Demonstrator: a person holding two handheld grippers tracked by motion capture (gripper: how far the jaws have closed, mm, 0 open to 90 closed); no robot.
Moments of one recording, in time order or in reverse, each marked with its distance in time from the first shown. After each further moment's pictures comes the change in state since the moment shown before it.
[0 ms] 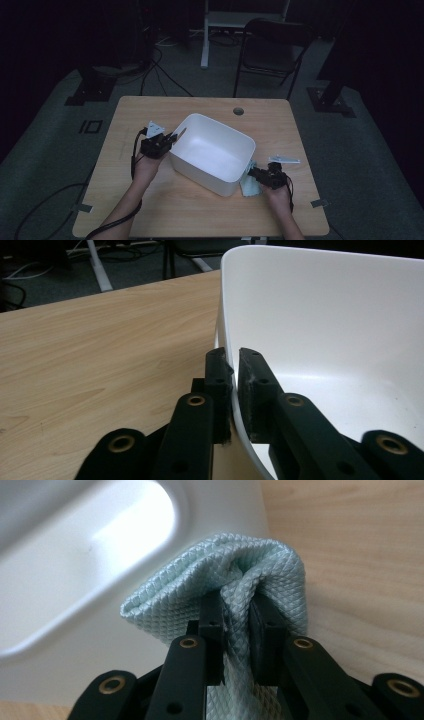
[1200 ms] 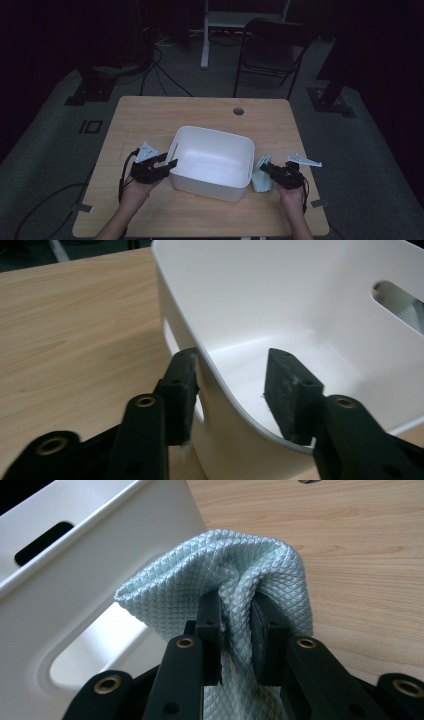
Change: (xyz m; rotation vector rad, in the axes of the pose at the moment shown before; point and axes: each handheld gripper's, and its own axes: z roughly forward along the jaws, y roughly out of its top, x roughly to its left) left arm -0.038 -0.034 -0.066 0.060 -0.097 0.072; right arm -0.006 0.007 -0.046 -0.138 -0.022 0.022
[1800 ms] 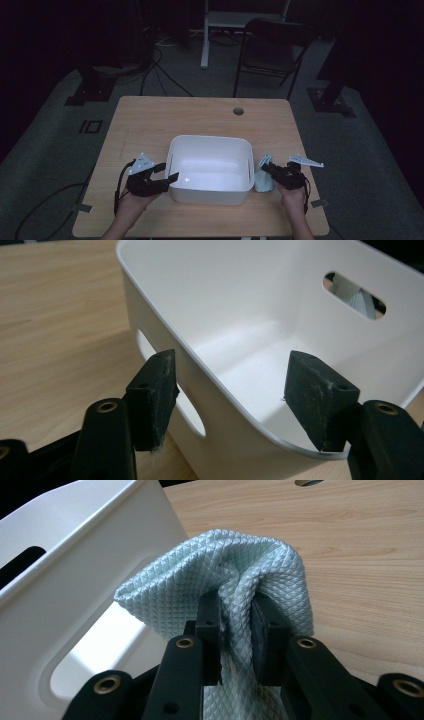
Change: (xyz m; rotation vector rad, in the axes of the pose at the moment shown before) left arm -0.008 -0.012 -0.023 -0.018 -0.083 -0.044; right arm -0.002 0.000 -0.004 -0.007 -0.002 -0.001
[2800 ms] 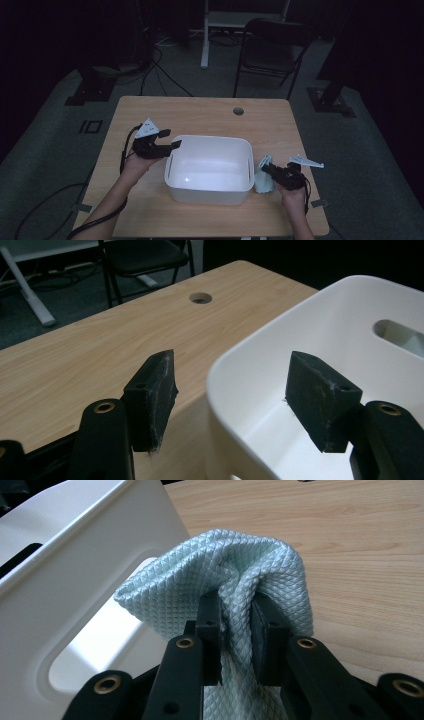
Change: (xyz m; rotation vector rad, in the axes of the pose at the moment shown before) left arm 0.065 0.063 0.052 -0.062 -0.031 0.150; right arm -0.002 -0.002 0.000 0.004 0.008 0.005
